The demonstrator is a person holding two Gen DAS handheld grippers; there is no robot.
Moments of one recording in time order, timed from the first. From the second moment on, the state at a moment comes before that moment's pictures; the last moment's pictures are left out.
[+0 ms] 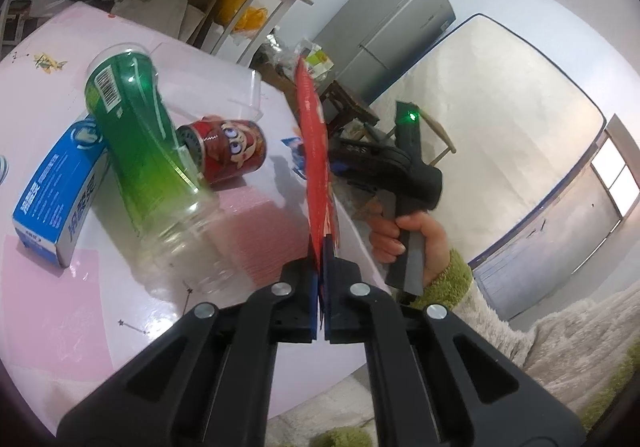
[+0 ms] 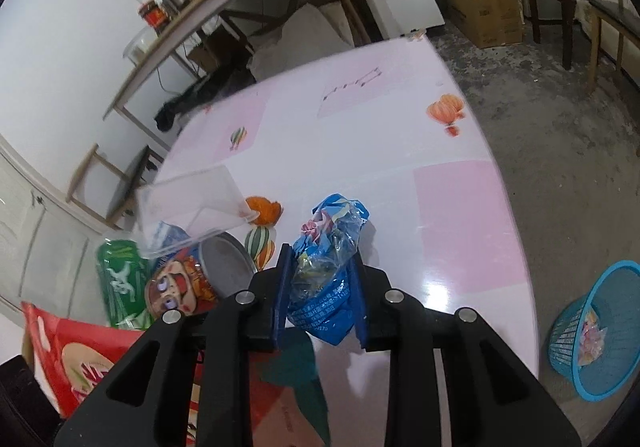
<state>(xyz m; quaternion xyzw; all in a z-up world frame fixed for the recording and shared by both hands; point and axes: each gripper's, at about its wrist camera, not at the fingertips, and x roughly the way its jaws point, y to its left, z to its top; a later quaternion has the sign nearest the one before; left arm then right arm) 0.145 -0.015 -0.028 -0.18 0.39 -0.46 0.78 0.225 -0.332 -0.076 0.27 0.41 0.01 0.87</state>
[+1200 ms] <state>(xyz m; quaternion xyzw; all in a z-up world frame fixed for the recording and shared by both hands) 0.139 -0.241 0.035 -0.08 0.37 -0.63 0.68 -0.040 -0.540 -0.100 0.45 0.29 -0.22 0.82</state>
